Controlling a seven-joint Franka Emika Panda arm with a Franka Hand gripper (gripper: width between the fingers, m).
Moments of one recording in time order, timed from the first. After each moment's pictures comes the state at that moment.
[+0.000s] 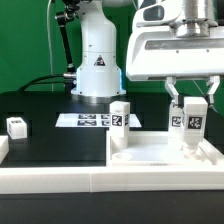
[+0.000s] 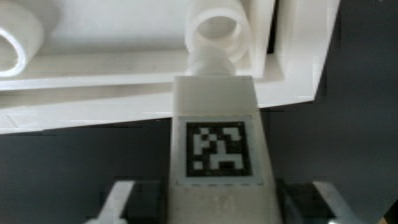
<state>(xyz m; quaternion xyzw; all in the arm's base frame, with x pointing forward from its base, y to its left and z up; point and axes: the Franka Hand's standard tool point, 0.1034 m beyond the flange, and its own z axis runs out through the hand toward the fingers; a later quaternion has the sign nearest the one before) 0.621 0.104 0.112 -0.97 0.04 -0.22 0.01</state>
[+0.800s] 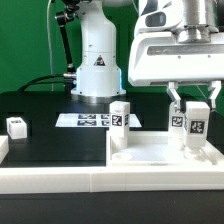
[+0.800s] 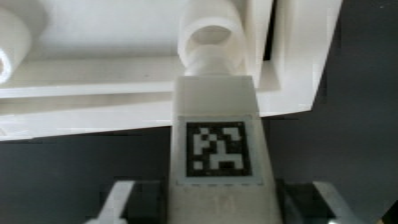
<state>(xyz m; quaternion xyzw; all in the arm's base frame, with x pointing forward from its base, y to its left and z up) 0.618 0.110 0.104 -0.97 0.04 -0.23 0.01</state>
